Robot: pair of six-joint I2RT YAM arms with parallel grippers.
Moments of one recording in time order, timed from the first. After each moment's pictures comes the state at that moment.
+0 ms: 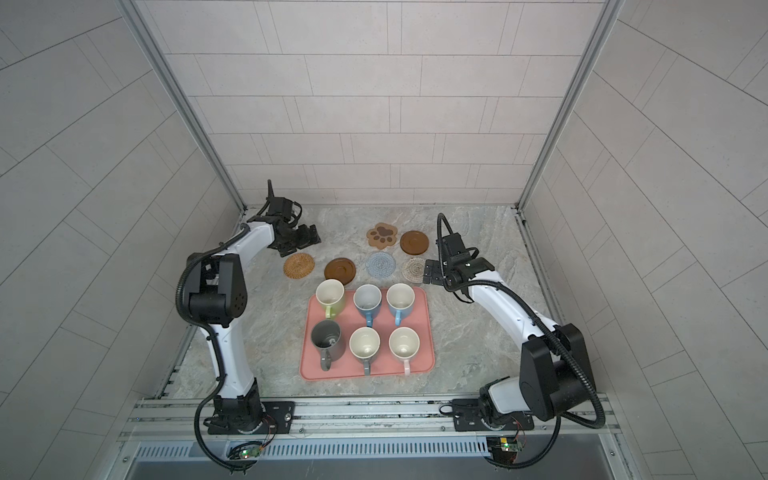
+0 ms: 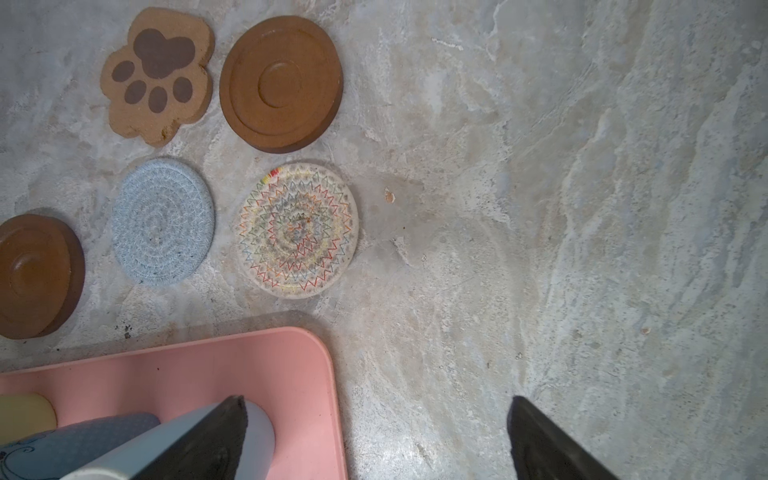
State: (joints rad) left arm -0.05 2.07 1.63 -0.64 0.19 -0.39; right arm 0.29 1.39 1.02 -0.61 0.13 0.47
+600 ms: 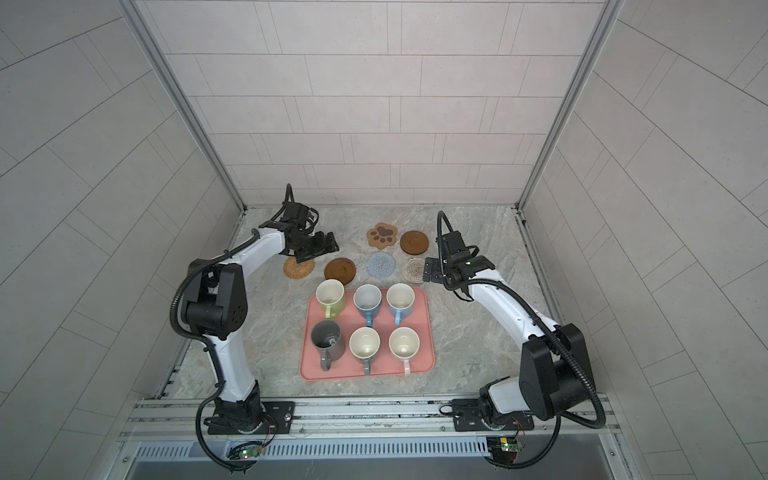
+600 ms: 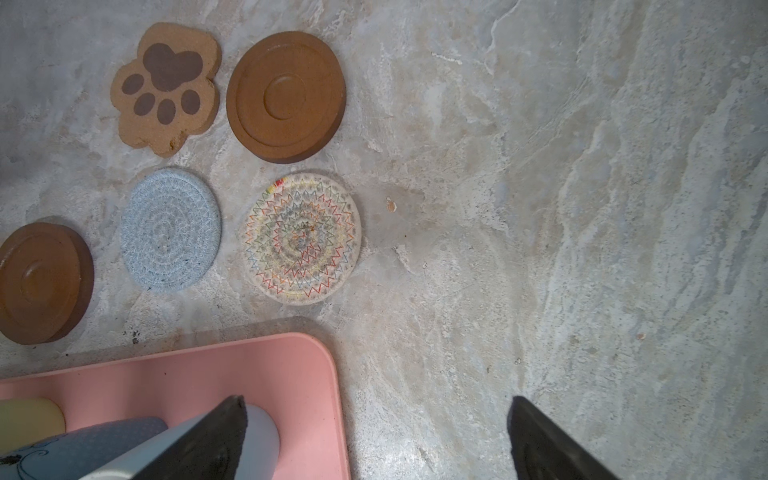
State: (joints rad) left arm -0.19 1.96 1.51 -0.61 0.28 -0.41; right arm 0.29 1.40 1.04 -0.62 0.13 0.47
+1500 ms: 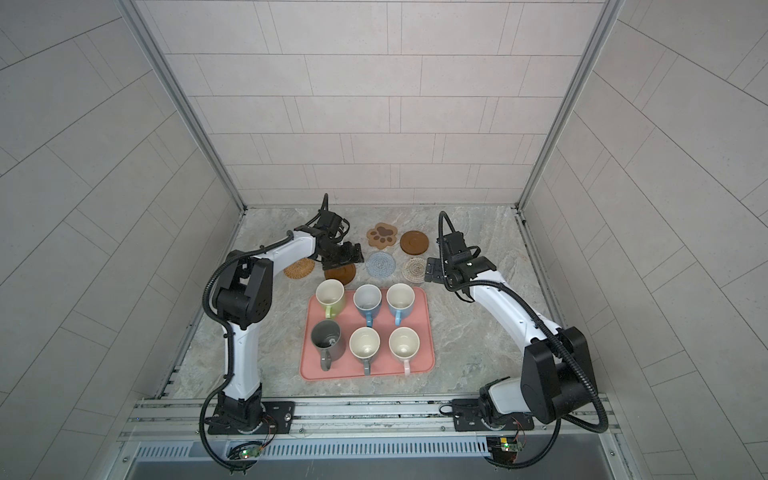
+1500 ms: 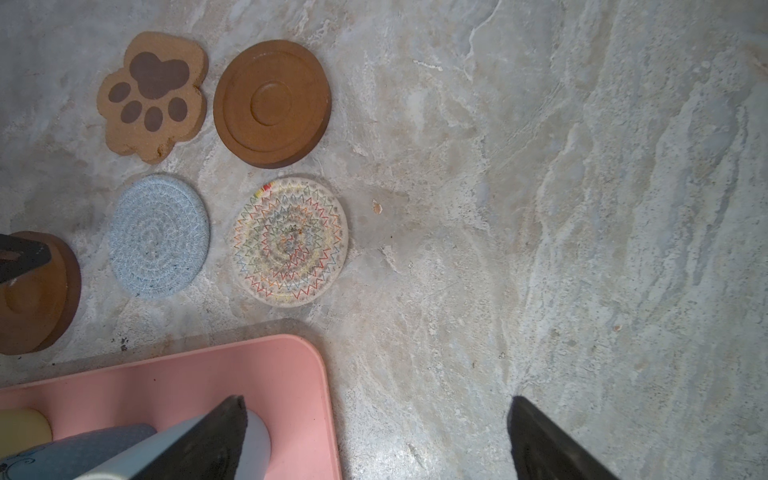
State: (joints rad) left arm -0.34 2.13 1.60 -0.62 0.26 -0.43; right arm 0.29 1.38 1.04 -0.64 0.16 0.48
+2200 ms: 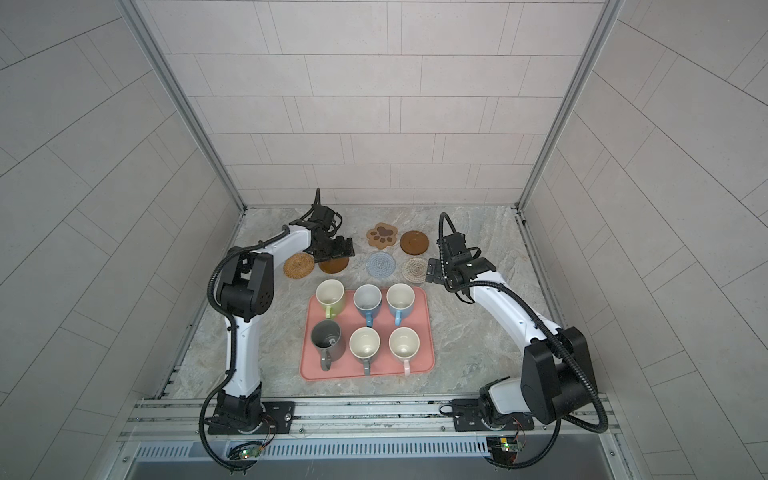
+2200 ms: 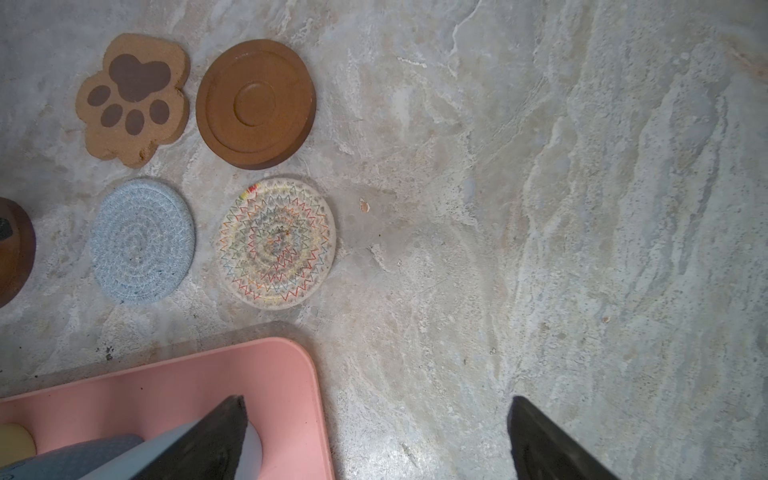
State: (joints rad) left arm -0.26 2.22 1.72 -0.66 0.18 -0.37; right arm 0.29 1.38 1.03 -0.64 0.19 0.50
